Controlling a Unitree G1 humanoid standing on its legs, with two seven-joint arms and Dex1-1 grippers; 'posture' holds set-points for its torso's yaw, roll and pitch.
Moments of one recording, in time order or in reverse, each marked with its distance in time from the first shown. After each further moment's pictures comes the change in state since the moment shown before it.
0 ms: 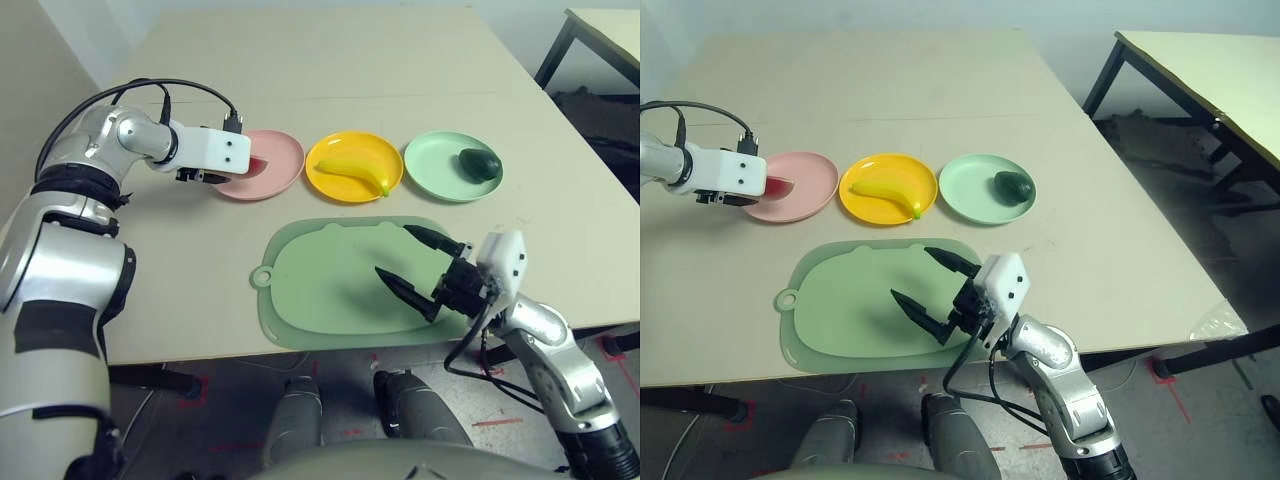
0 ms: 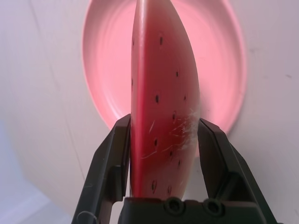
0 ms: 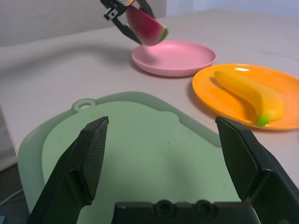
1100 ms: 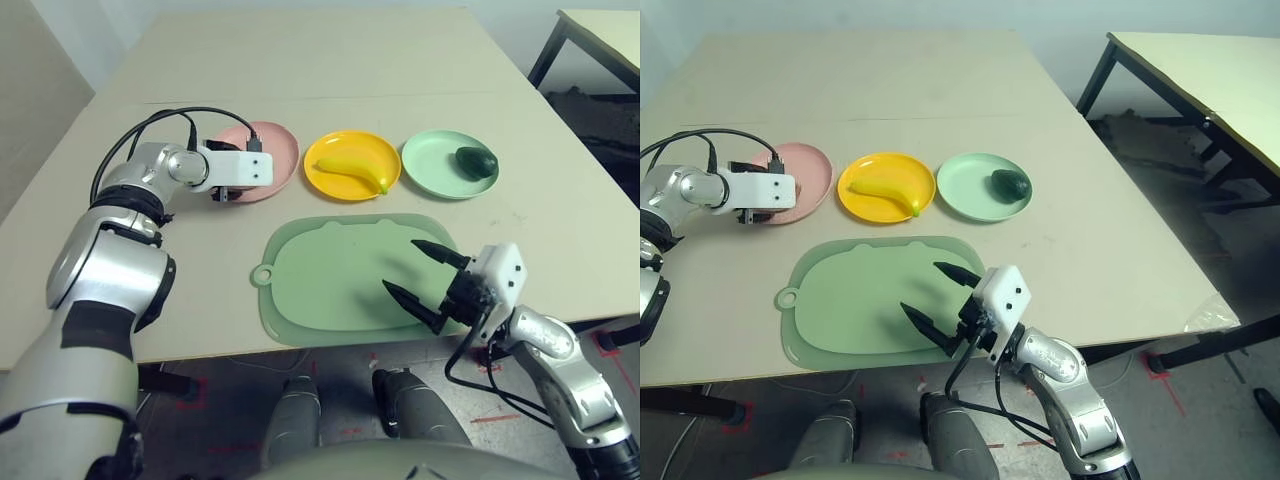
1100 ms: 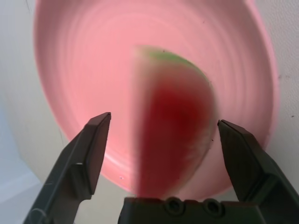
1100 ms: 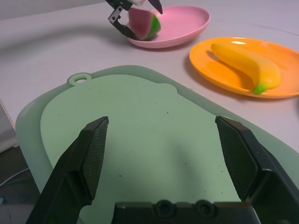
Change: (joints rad) left arm 0.061 -0.089 0.022 0.055 0.084 0.125 0.175; right arm 0.060 -0.024 -0.012 0.002 -0.028 -0.005 0.006
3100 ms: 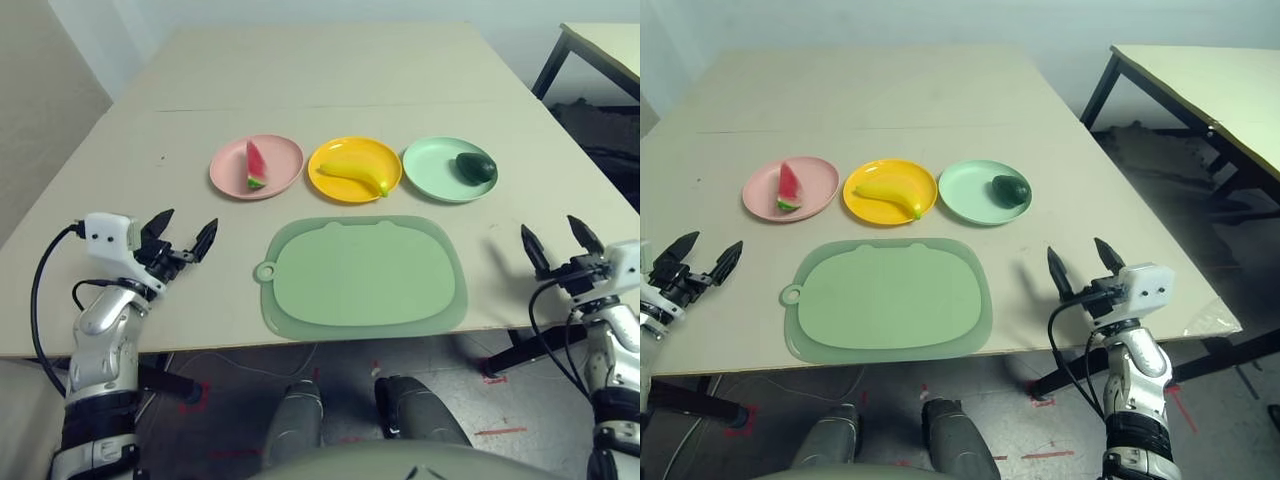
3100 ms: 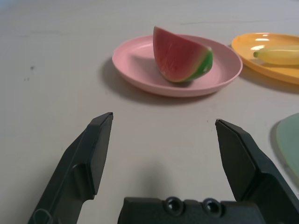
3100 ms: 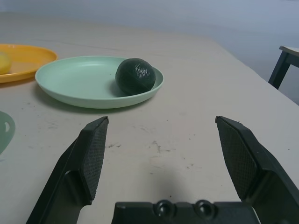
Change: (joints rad) left arm 1.182 -0.209 0.898 -1.173 -1.015 0.494 0.072; right arm -0.238 -0.008 -0.512 0.962 0.046 -0.632 0.004
